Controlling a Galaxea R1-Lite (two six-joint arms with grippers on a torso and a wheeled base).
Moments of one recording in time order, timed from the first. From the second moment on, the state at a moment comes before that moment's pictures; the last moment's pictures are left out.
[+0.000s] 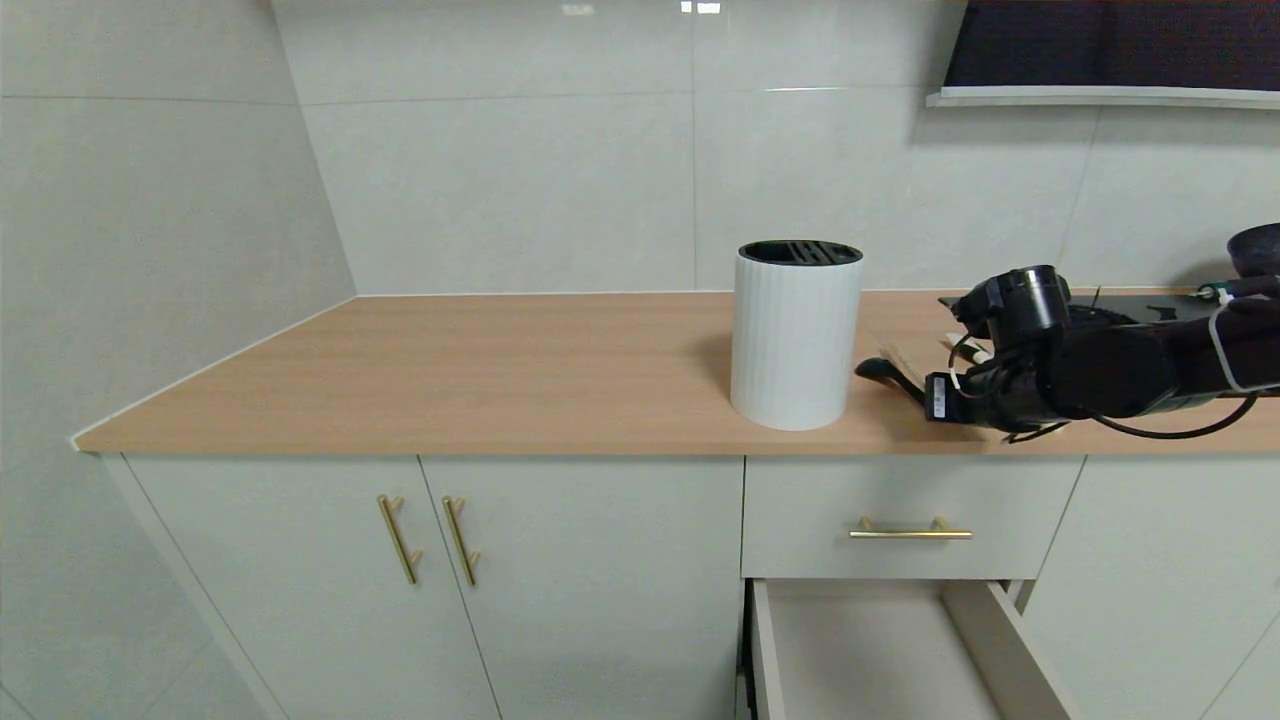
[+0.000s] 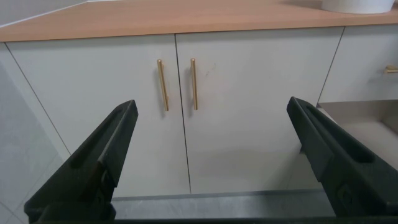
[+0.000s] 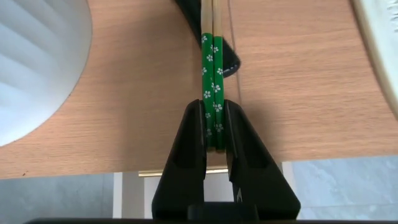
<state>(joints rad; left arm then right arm) 0.00 0.00 0.00 0.01 -0.05 0.01 0.19 2.05 -1.37 0.00 -0.20 0.23</state>
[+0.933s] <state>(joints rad) 0.00 0.00 0.00 0.01 -0.05 0.01 0.22 1.59 -1.04 0.00 -0.17 0.28</state>
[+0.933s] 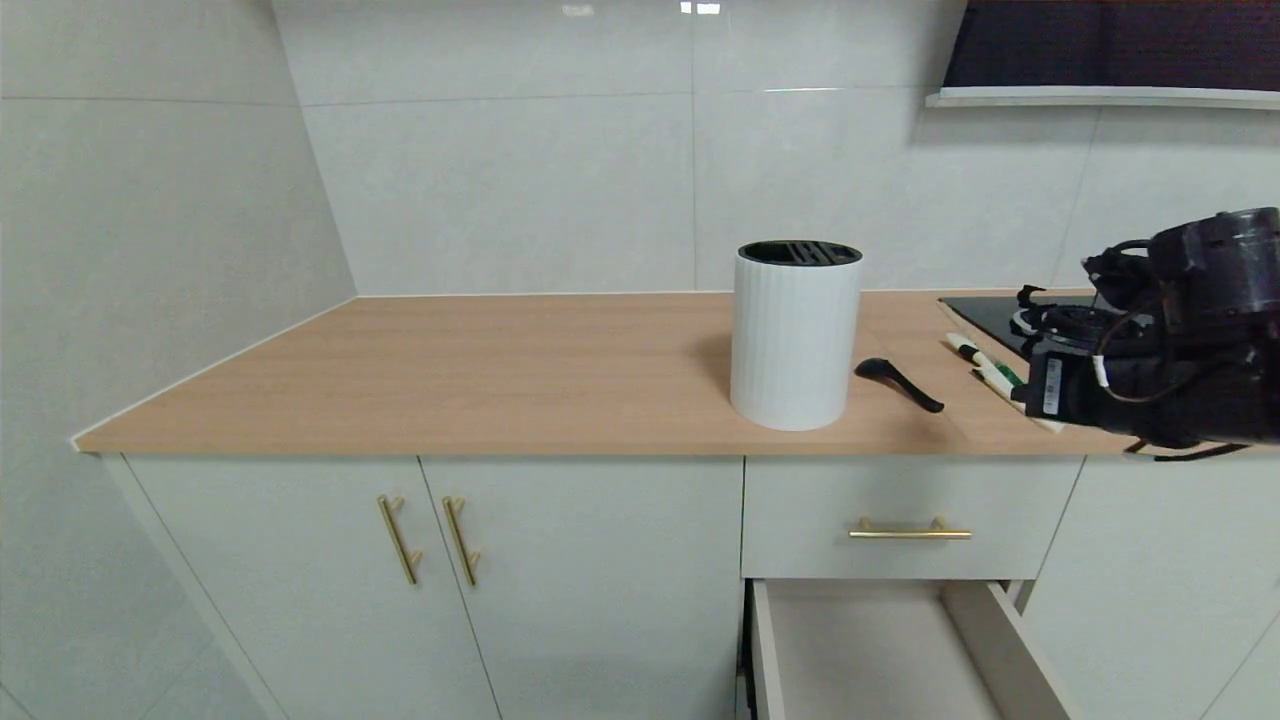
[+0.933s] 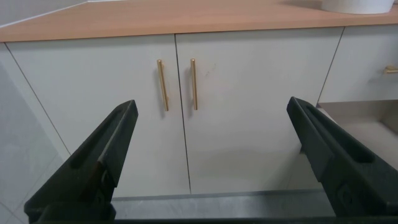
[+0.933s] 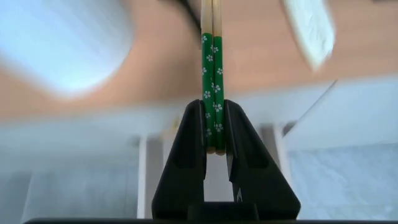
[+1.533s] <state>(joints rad) 0.00 0.00 0.00 0.01 -0.05 0.01 0.25 1.35 -0.75 0.00 0.18 0.12</state>
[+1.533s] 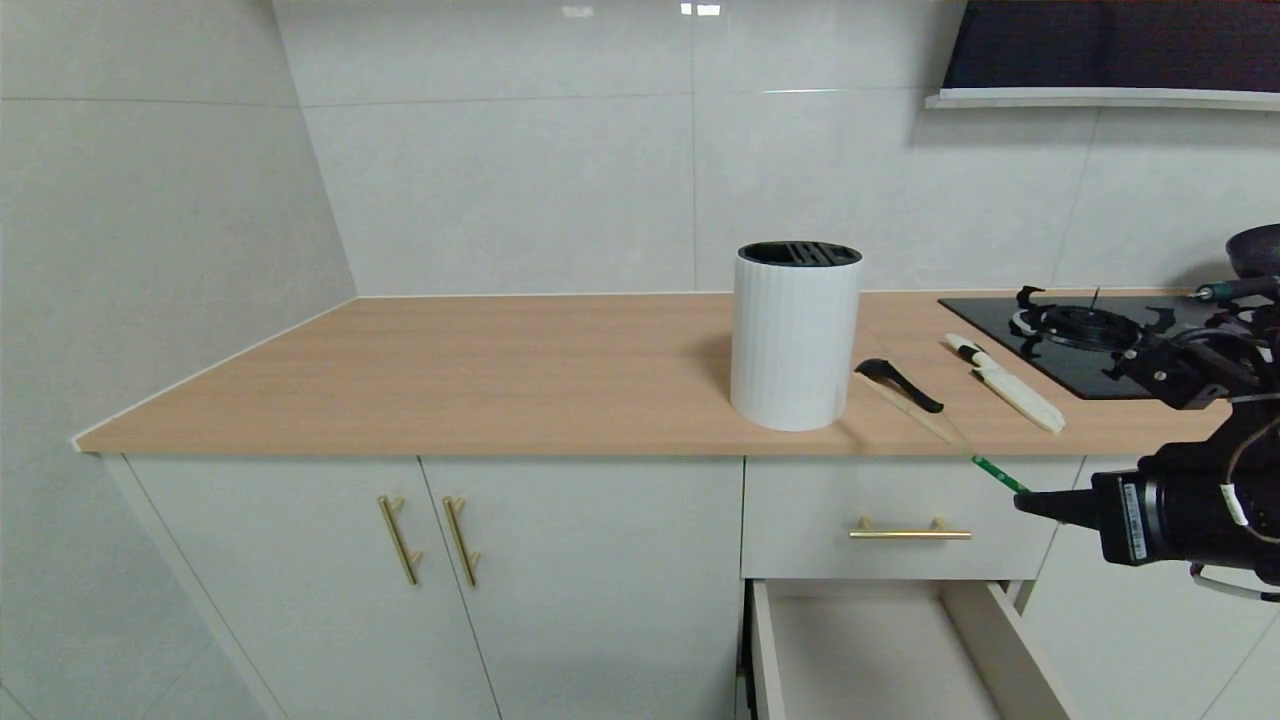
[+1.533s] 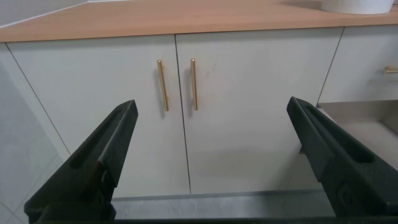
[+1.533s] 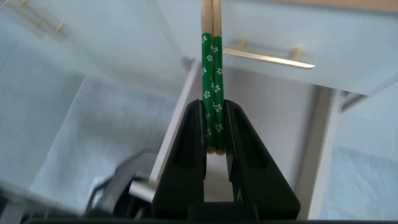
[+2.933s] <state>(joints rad) 0.00 0.00 0.00 0.01 -0.05 0.01 0.41 1.43 -0.65 0.00 0.18 0.10</state>
